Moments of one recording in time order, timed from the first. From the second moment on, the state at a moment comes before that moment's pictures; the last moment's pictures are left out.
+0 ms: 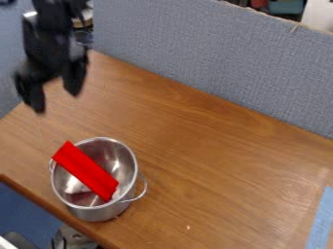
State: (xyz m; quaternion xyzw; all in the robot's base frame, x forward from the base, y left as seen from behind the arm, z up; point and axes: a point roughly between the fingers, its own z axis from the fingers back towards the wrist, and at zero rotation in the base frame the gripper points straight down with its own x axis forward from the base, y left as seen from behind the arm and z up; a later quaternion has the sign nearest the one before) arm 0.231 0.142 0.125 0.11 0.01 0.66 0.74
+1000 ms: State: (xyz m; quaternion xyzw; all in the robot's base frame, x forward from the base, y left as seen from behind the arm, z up) arm 0.268 0.149 0.106 0.15 0.05 0.56 0.81
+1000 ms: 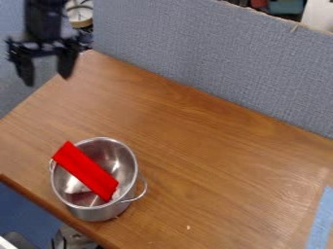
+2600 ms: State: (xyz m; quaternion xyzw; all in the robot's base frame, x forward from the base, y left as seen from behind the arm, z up) arm 0.254 0.006 0.136 0.16 0.03 0.37 0.92
